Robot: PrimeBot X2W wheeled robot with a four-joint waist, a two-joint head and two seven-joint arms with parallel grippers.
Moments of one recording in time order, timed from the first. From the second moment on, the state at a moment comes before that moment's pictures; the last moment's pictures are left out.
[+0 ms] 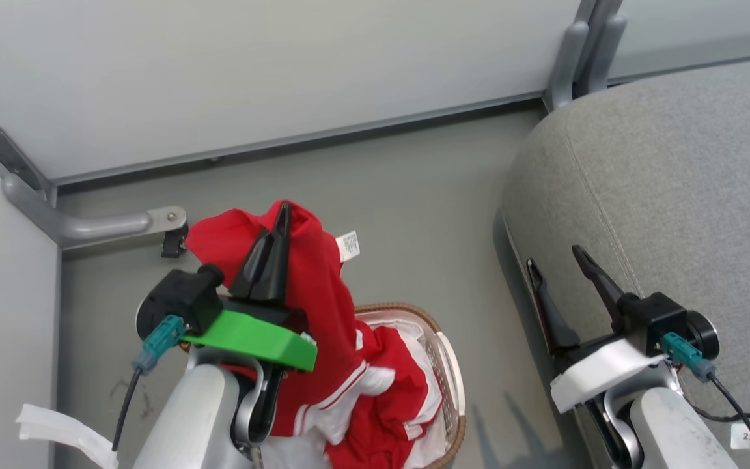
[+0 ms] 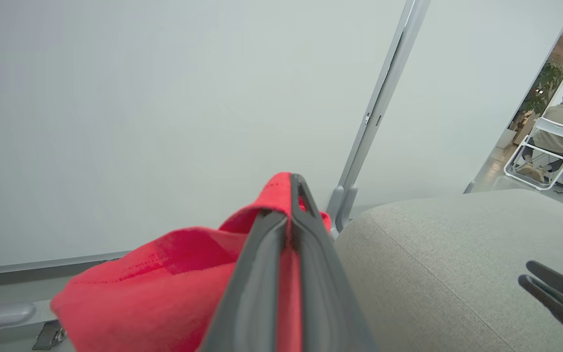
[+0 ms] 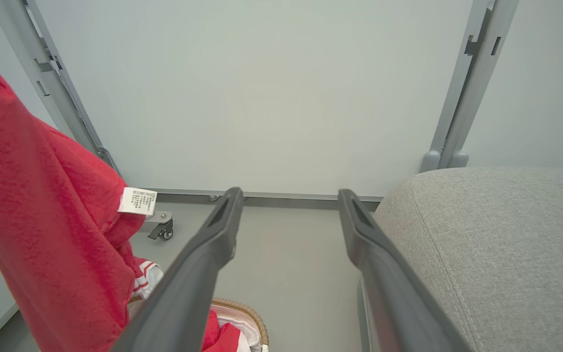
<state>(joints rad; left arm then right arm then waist) -0.31 0.05 -0.34 0.25 -0.42 -0.13 -0.26 -0.21 -0.09 0.17 0.25 0.18 0.13 -0.26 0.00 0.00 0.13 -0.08</state>
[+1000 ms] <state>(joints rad) -0.41 0.05 -0.48 0.10 -0.46 -0.09 -0.26 -0.41 -0.17 0.73 0.26 0.32 0.13 -0.26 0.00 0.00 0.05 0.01</state>
